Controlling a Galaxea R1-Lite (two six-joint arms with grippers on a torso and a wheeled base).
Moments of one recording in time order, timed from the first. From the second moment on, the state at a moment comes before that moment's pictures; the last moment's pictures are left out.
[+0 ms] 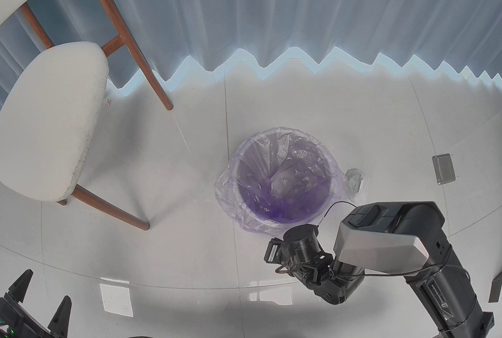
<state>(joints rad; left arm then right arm) -0.24 0.09 -0.02 -0.04 0.09 0.00 0.72 2.66 -1.02 -1.11 -0.27 0.62</state>
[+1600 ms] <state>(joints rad) -0.33 0.98 -0.46 -0.13 -0.24 -0.36 0.54 1.76 -0.42 -1.05 -0.20 0.86</state>
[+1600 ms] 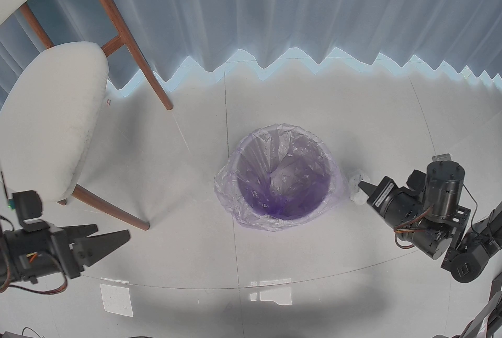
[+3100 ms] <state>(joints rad) -0.47 2.38 -0.84 -1.01 -0.15 -0.83 0.37 1.69 -0.16 -1.26 -0.18 0.92</state>
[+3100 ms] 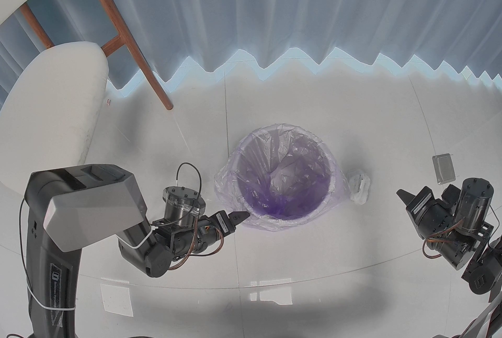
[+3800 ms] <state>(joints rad) -0.47 2.54 -1.19 -0.69 -0.05 -0.83 0.37 1.72 -0.16 -1.26 -0.19 0.92</state>
